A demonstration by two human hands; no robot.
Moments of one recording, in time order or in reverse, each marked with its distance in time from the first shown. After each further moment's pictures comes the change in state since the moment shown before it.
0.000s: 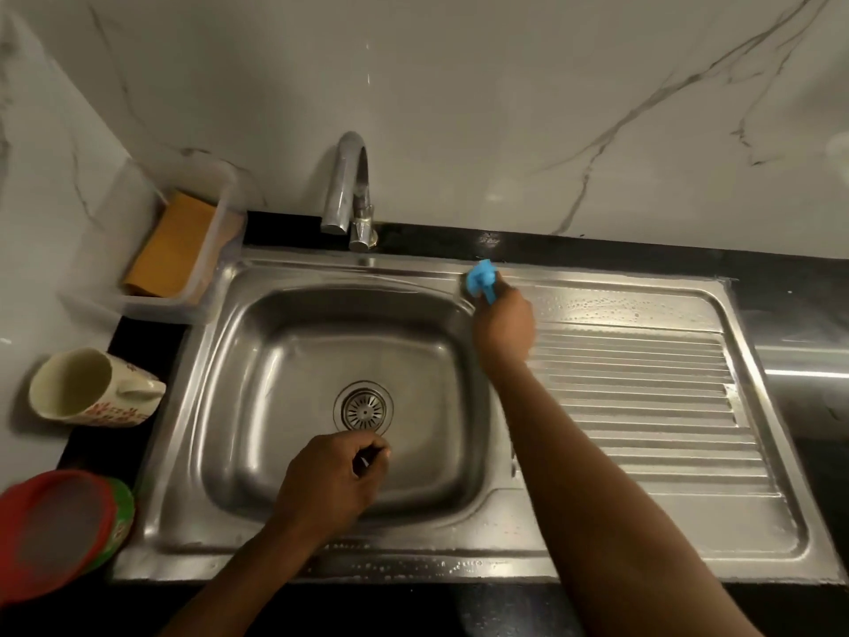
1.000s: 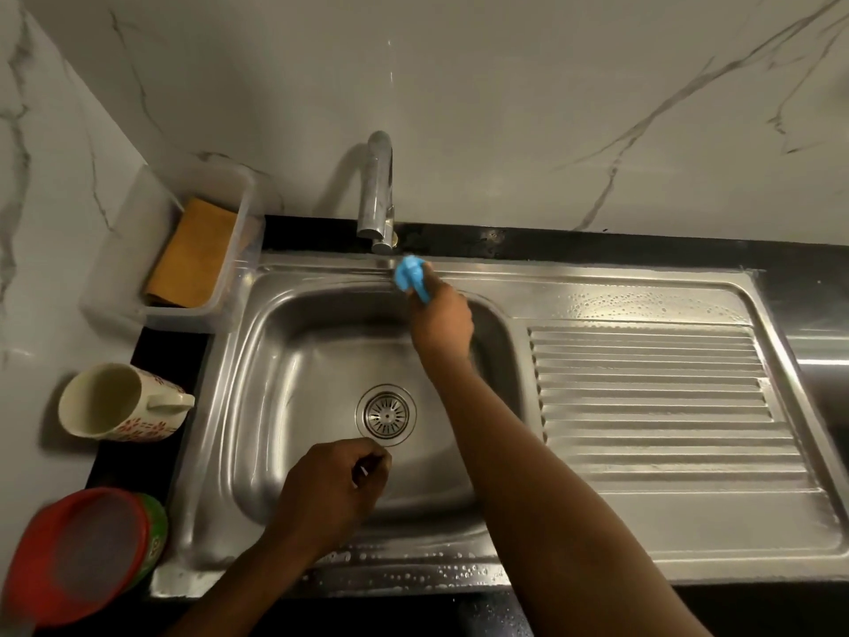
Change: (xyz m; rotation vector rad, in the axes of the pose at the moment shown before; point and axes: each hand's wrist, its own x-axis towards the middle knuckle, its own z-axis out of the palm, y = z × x) left_hand 0.002 -0.034 -0.029 0.023 -0.050 0.001; right_hand -0.044 -0.062 0.085 0.138 -0.121 -0.174
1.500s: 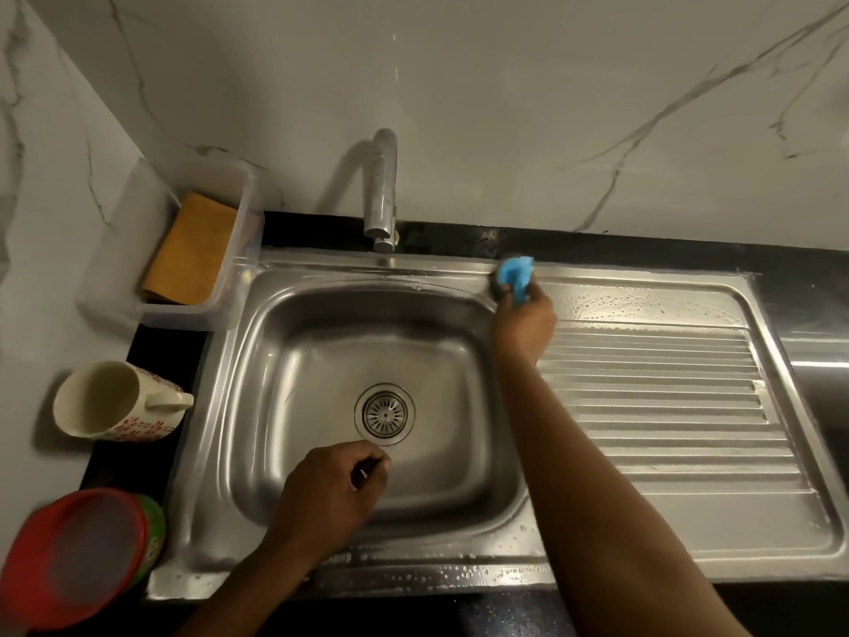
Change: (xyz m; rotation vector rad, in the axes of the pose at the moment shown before) left_hand -0.001 -0.007 0.003 -0.046 0.023 -0.004; right_hand 0.022 0.044 -0.066 0.244 0.370 0.332
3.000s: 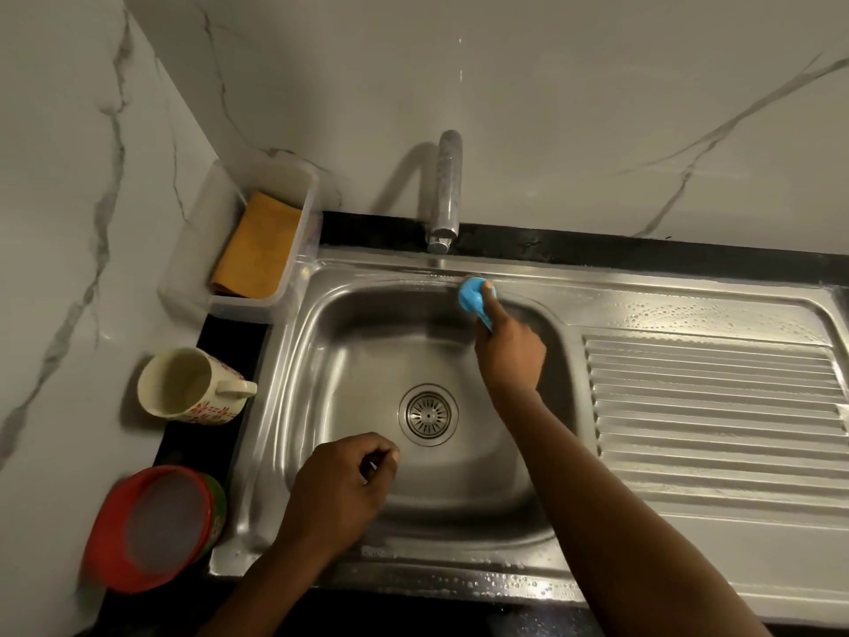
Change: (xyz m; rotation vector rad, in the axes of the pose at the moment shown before) left_hand -0.012 -0.022 -0.031 -0.011 0.097 -0.041; right_hand -0.054 0.023 0.040 -0.600 -0.319 -0.565
